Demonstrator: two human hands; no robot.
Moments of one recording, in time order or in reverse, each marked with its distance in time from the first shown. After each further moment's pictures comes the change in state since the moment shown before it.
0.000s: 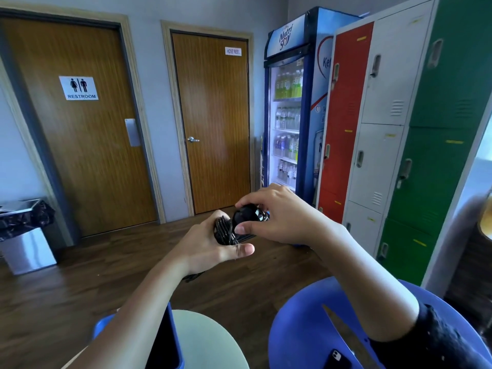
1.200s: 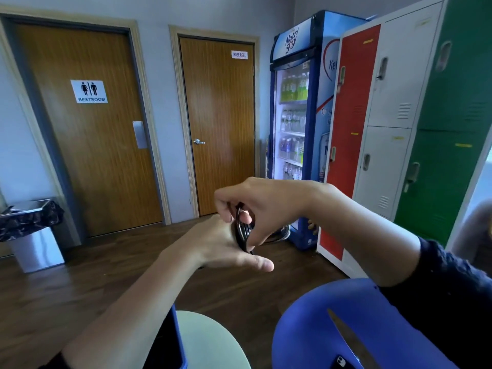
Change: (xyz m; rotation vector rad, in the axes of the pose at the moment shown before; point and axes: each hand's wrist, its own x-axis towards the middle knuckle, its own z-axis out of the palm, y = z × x) left_hand -0.001 0.043 -0.006 0.301 -0.163 0.067; right_hand 0.034 -0.030 -0.035 -0.035 -0.462 -0.355
